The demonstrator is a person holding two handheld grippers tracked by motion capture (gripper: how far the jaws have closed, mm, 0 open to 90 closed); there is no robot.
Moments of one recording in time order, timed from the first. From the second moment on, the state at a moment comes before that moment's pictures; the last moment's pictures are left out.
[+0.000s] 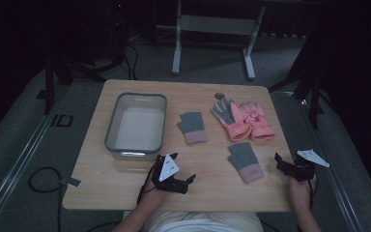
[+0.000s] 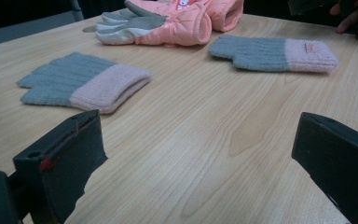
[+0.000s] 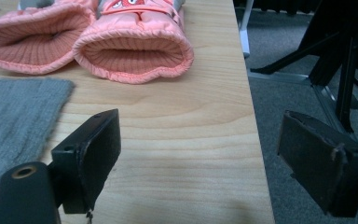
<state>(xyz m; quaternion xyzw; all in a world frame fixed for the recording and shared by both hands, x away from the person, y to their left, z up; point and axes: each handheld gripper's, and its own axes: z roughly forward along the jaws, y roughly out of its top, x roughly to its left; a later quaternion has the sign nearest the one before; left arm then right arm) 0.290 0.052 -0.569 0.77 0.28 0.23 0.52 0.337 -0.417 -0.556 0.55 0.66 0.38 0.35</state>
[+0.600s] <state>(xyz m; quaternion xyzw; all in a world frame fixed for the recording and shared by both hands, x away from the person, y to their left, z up) 0.290 0.054 -0.569 0.77 0.28 0.22 0.53 0.339 -0.416 -0.556 0.55 0.66 0.37 0.35</state>
